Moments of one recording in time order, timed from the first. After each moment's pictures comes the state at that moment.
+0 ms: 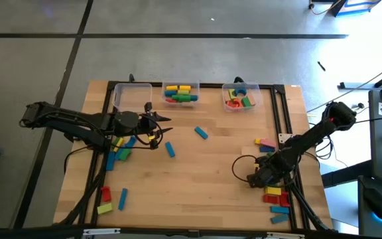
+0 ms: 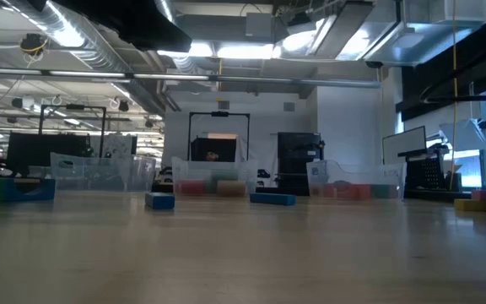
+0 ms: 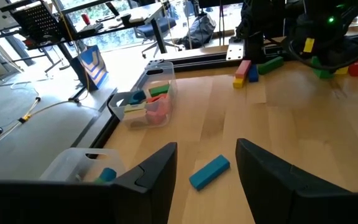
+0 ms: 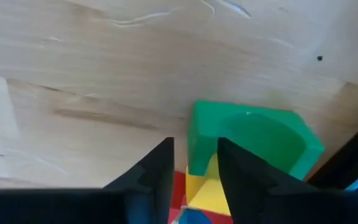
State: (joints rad) left arm -0.07 1.00 0.67 0.02 -0.38 0.14; right arm 0.68 1.32 0.63 -0.71 -0.28 1.99
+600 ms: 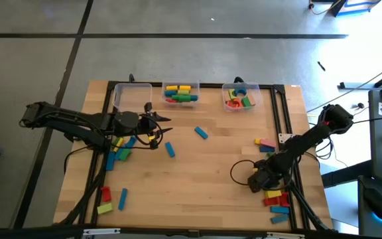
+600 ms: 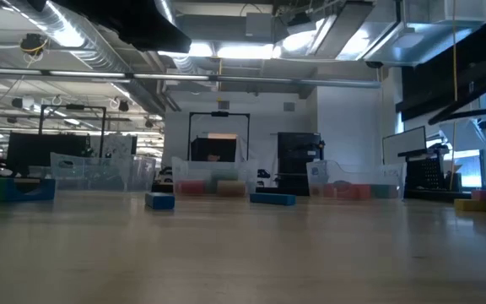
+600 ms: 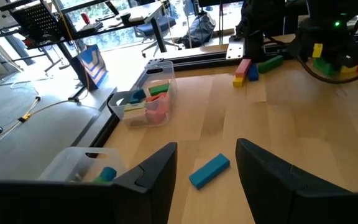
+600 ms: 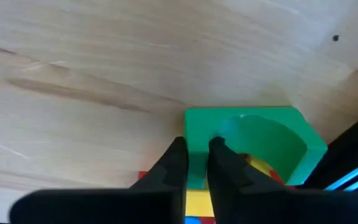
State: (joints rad) left arm -0.07 1.00 0.67 0.01 -0.38 0.14; right arm 0.68 1.41 0.63 -0.69 -0.35 1.88
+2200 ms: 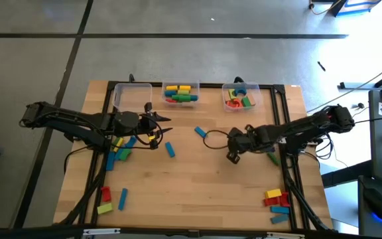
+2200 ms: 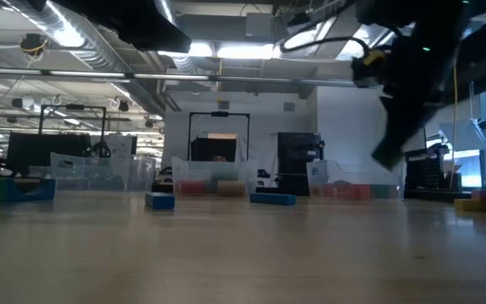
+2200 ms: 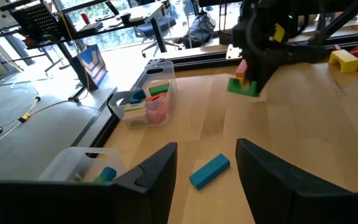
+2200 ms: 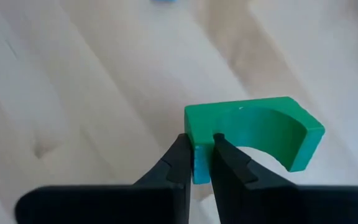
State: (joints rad) left arm -0.06 1.00 0.67 0.01 -0.38 0.14; right arm 0.17 1.38 0.87 -0.75 0.27 0.74
